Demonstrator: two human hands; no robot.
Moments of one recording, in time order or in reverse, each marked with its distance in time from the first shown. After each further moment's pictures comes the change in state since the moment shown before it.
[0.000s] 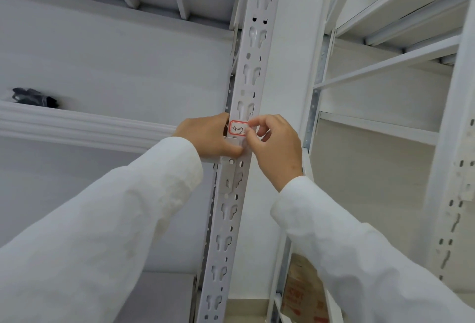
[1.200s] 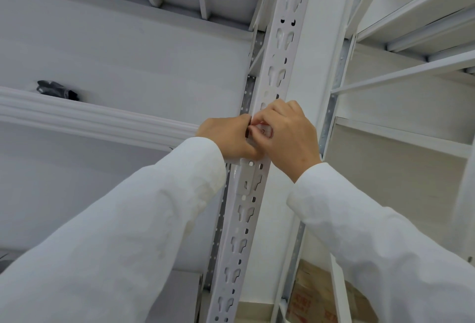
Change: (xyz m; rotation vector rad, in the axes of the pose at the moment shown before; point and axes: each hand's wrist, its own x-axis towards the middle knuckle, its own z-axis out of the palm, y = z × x) left_hand 0.004 -0.002 0.006 -0.020 0.016 0.009; right_hand 0.022 -0.005 0.010 -0.350 0.103 -0.530
